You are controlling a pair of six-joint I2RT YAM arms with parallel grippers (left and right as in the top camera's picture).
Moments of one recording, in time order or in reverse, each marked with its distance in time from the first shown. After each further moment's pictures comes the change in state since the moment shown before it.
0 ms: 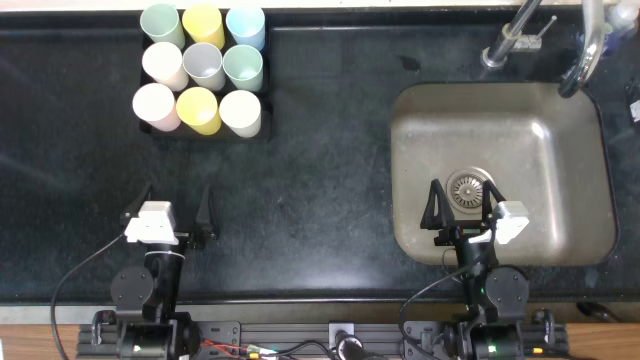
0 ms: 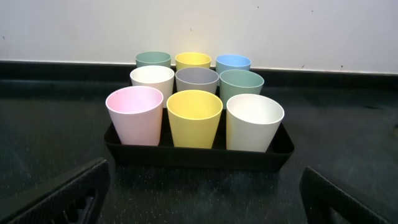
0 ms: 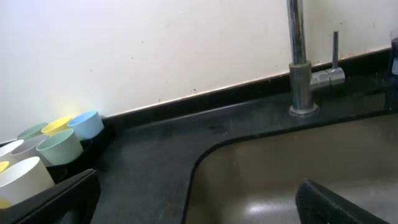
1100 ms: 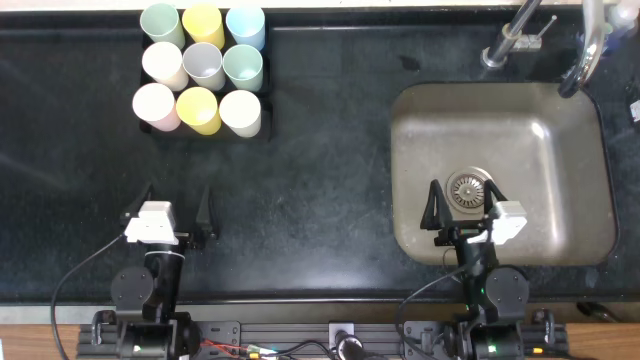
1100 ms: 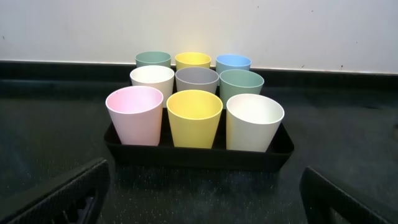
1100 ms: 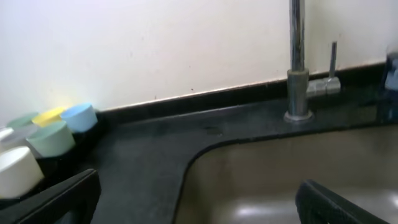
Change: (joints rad) left arm 0.000 0.000 0.000 0.000 0.000 0.000; right arm 0.000 0.000 0.000 0.002 0.001 -0.087
